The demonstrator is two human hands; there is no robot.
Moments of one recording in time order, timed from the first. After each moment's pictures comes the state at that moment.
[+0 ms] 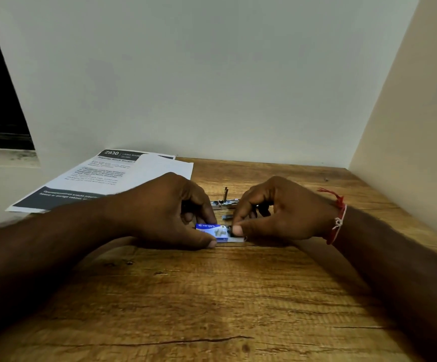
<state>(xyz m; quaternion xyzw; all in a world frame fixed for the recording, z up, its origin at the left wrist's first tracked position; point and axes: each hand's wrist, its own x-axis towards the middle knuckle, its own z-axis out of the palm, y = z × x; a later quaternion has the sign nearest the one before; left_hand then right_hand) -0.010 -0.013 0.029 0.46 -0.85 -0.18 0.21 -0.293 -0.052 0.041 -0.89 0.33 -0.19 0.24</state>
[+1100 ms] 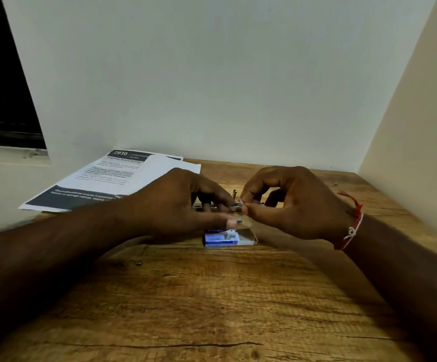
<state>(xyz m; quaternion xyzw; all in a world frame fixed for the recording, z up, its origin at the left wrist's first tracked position) -0.016 -0.015 0.028 0.47 -0.82 -0.17 0.30 -0.290 -0.052 0.042 -0.88 0.32 -0.32 0.15</state>
